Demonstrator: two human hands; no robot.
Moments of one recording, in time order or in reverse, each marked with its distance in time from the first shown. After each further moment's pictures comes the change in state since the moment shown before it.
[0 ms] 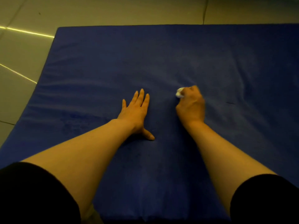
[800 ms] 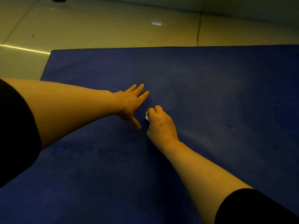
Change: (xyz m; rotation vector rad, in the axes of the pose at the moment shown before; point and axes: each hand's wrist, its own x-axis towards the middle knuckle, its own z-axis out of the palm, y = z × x) left_hand 0.060 -0.032 -0.105 0.433 -0.118 0.139; right_hand 0.009 -0.063 0.030 -0.071 -0.262 -0.268
